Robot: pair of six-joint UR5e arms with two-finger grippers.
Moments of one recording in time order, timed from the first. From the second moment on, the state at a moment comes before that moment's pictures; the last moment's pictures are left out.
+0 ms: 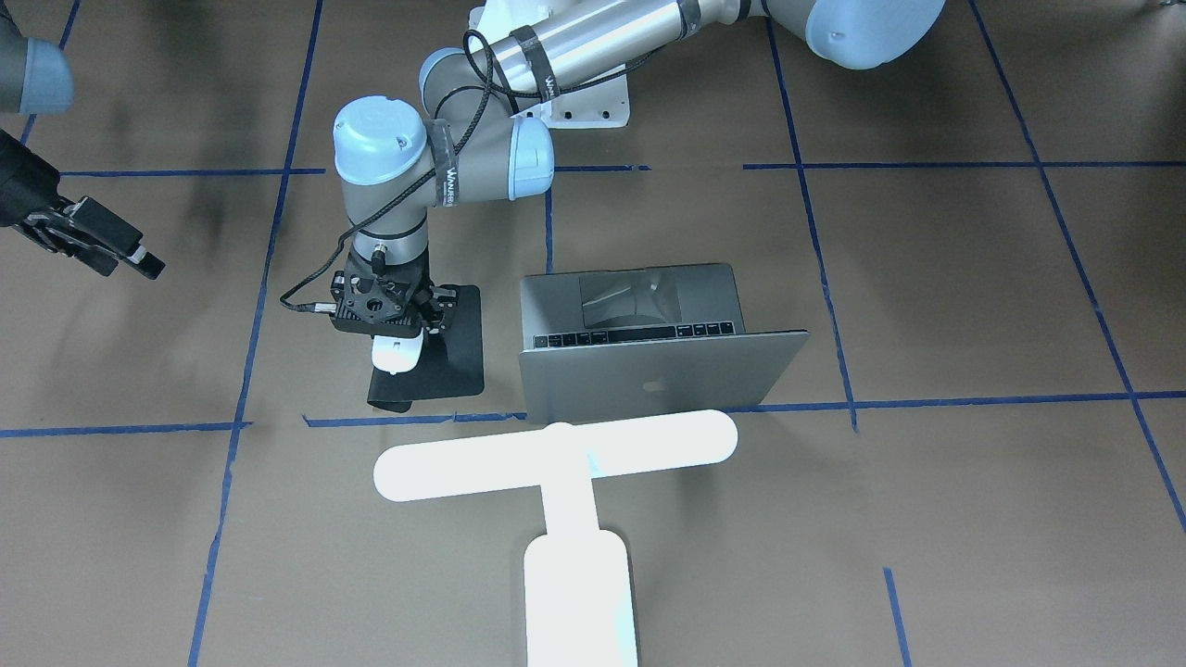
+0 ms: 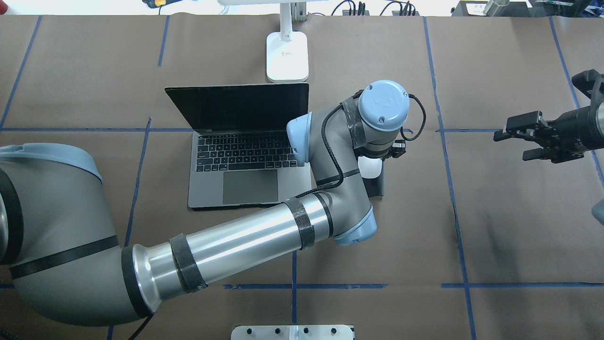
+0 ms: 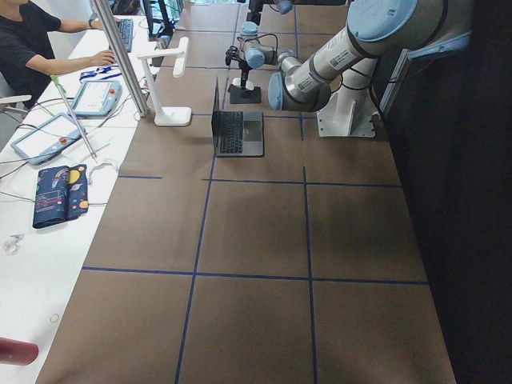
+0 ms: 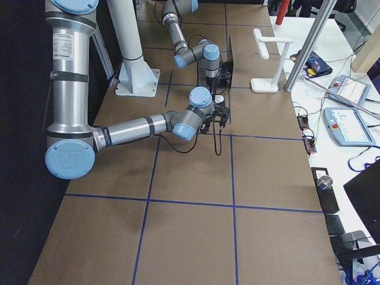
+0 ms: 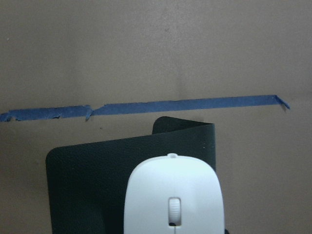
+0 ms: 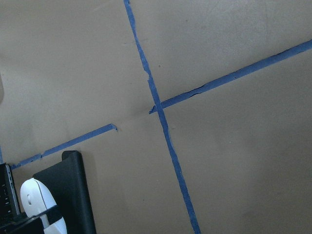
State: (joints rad) left arm -0.46 -2.90 -0.80 -1.92 -1.80 -1.21; right arm 1.04 -1.63 1.84 -0.77 2.31 1.40
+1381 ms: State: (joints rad) left arm -0.47 -2.83 -0.89 -1.88 -1.84 -1.24; right arm 1.04 -1.64 1.87 -0.77 2.31 1.40
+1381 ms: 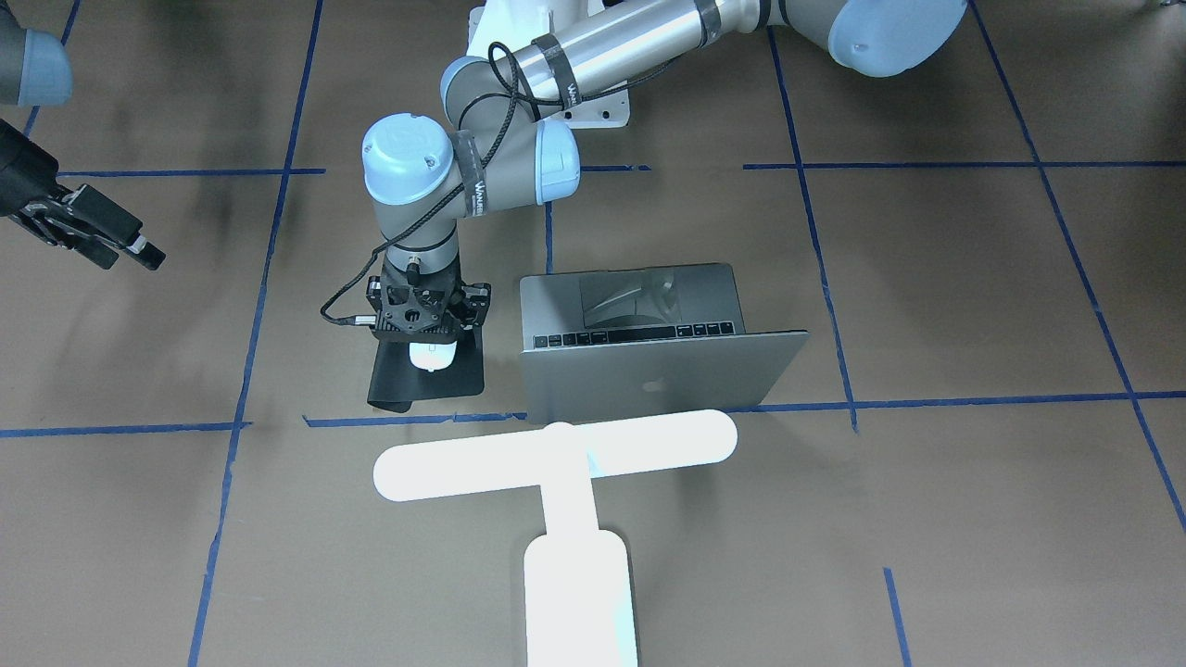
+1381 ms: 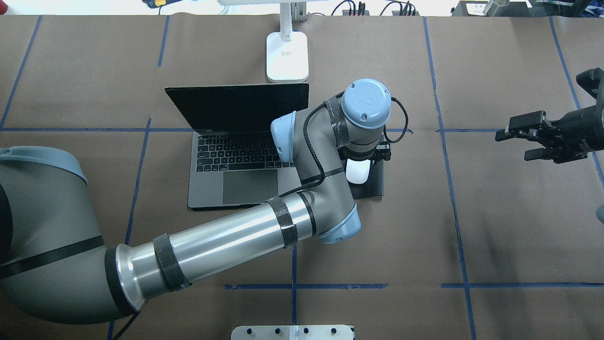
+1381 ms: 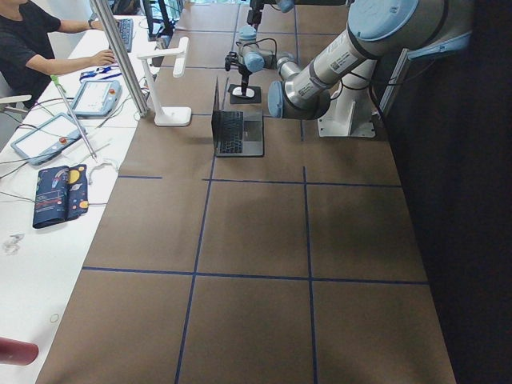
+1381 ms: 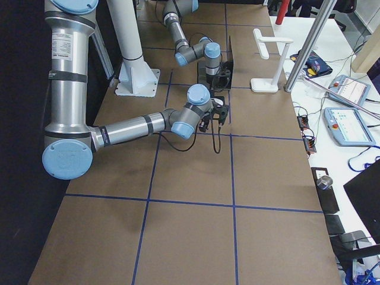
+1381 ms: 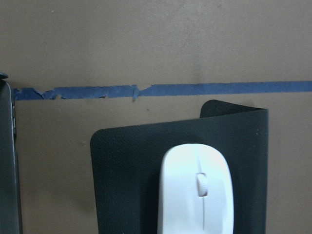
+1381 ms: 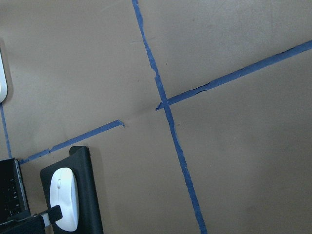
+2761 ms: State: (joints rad) left arm -0.54 -2.17 -1.89 -1.52 -1.94 -1.08; right arm 1.22 -1.74 1.87 -0.89 2.36 1.04
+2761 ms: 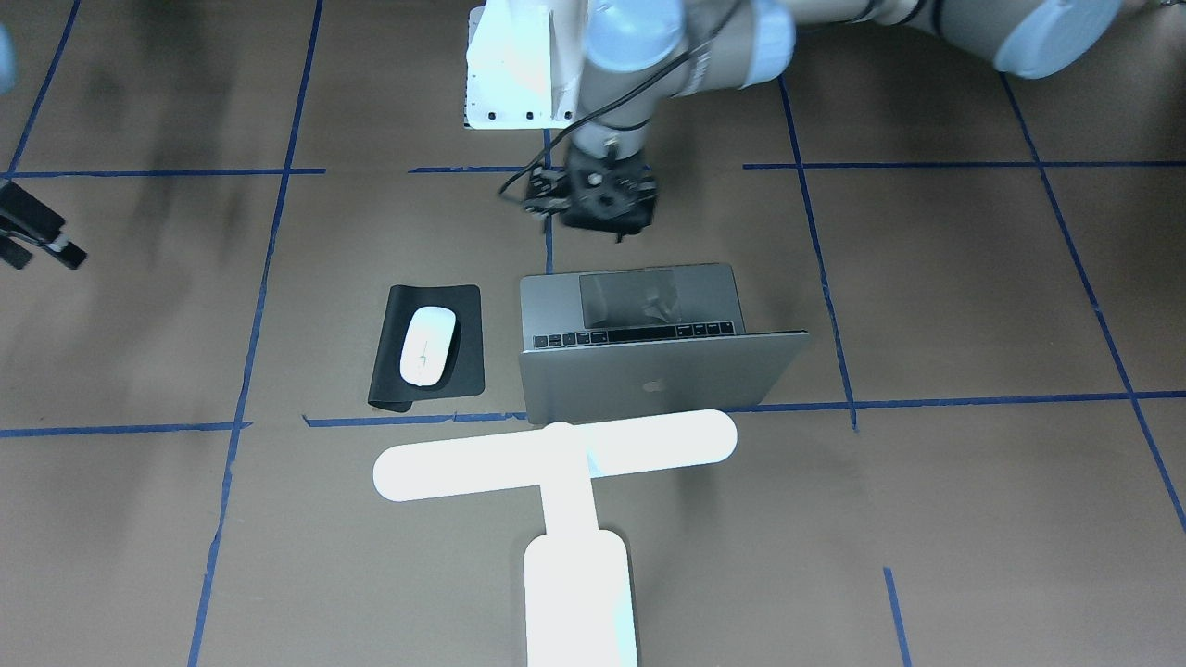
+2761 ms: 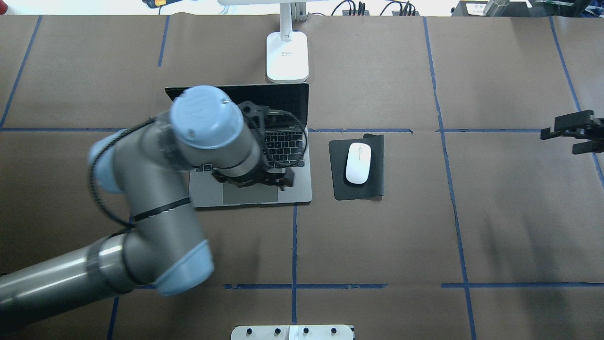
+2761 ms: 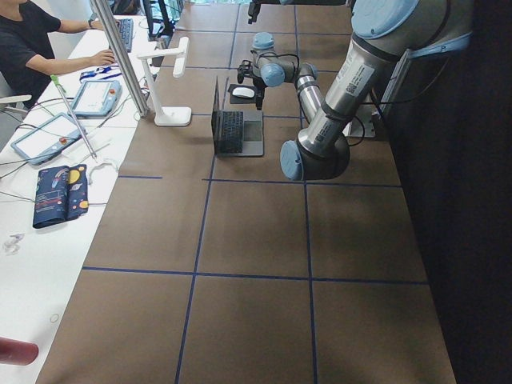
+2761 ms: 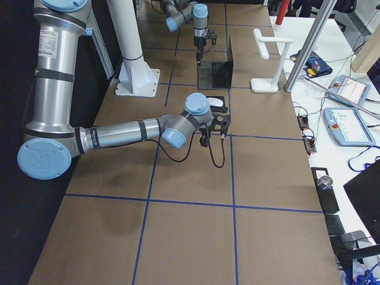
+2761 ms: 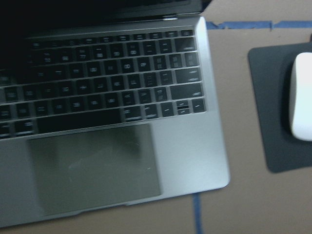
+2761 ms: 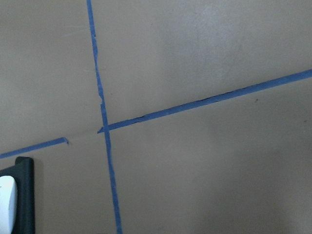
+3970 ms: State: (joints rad) left arm -1.38 -1.52 -1.84 -1.49 -2.23 0.20; right arm 1.53 -1.86 1.86 -1.50 2.36 -0.06
